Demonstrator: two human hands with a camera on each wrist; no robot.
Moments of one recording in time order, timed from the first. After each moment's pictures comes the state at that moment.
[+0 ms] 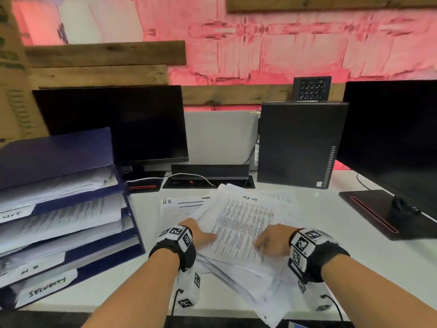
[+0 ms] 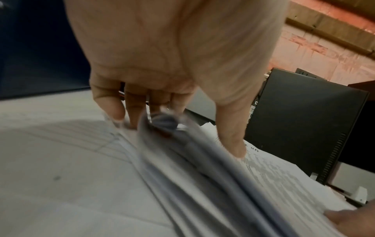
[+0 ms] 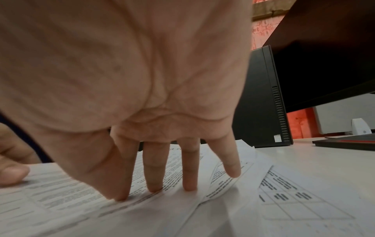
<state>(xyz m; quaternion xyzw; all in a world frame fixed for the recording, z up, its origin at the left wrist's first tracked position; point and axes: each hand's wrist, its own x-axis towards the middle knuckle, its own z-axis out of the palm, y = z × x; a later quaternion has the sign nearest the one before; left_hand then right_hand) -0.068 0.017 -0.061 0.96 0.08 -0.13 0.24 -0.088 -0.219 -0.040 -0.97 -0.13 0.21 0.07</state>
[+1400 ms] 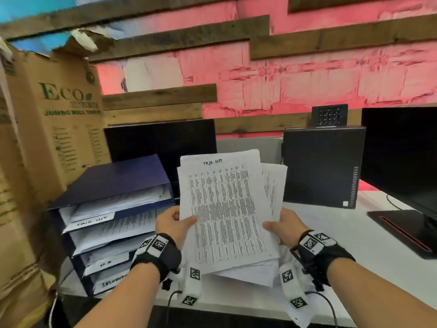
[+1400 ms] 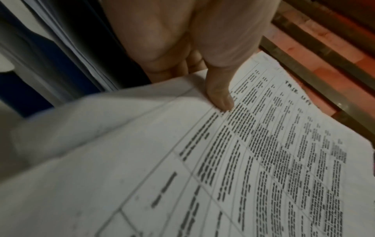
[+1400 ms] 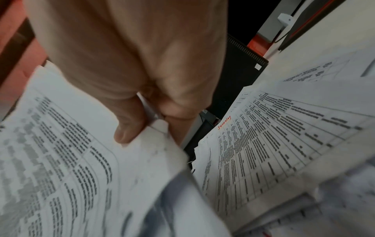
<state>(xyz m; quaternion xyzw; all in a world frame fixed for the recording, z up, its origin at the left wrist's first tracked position) -0.148 0.109 -0.003 0.76 0.11 0.25 0.59 -0.112 -0.169 -0.008 -0.81 -0.07 0.02 0.58</state>
